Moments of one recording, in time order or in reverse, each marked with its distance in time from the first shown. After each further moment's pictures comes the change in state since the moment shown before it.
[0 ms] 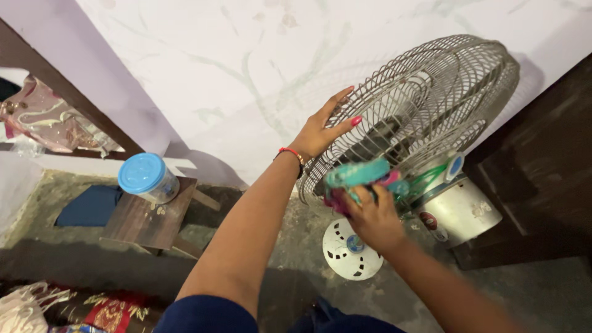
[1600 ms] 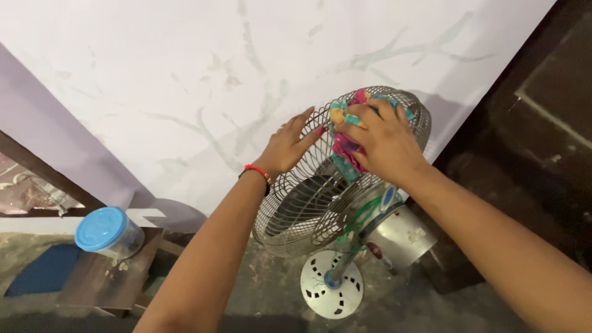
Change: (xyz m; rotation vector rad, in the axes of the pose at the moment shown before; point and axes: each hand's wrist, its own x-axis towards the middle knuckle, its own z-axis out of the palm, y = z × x) left_hand 0.071 0.046 0.021 0.515 -0.010 -0.023; right_hand 0.139 0.171 -0.118 0.010 -0.053 -0.043
